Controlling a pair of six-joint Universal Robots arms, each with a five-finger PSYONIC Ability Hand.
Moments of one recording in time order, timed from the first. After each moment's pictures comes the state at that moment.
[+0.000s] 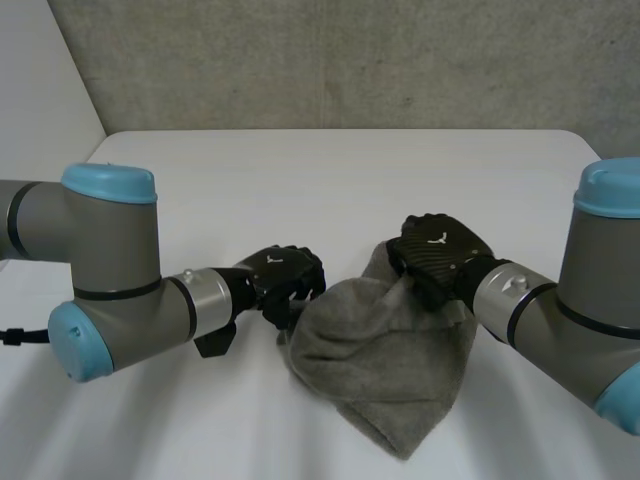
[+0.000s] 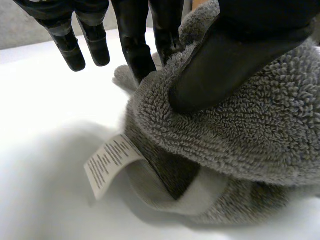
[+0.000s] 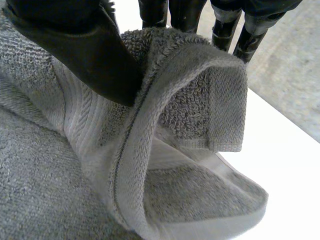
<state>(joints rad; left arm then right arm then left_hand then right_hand) 4.26 -2.19 -1.31 2.94 -1.05 3.28 2.01 -1.21 1.54 0.08 1.28 2.74 1.32 1.30 0.22 0.23 1.15 1.31 1.28 0.21 0.23 1.14</state>
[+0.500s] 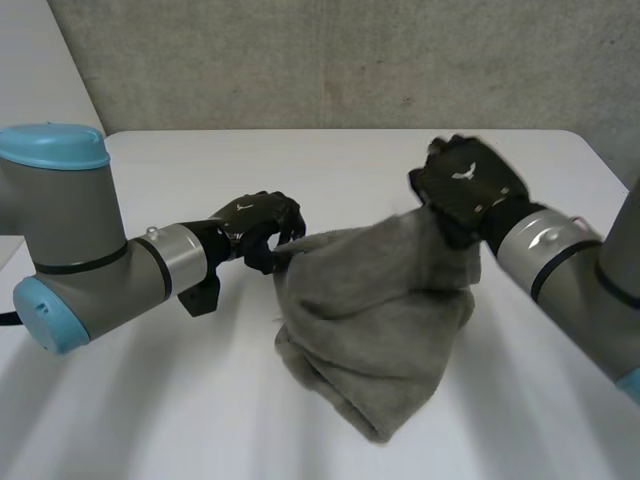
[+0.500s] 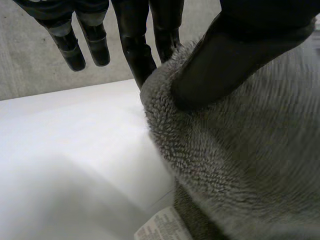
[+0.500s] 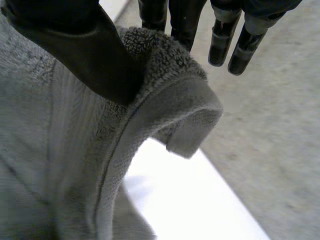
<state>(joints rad) 4.32 -2.09 -1.31 3.03 -1.06 3.08 2.00 -1.35 1.52 -0.01 1.34 2.63 1.32 1.30 0.22 0.23 1.16 1.32 1.29 0.21 0.23 1.14</state>
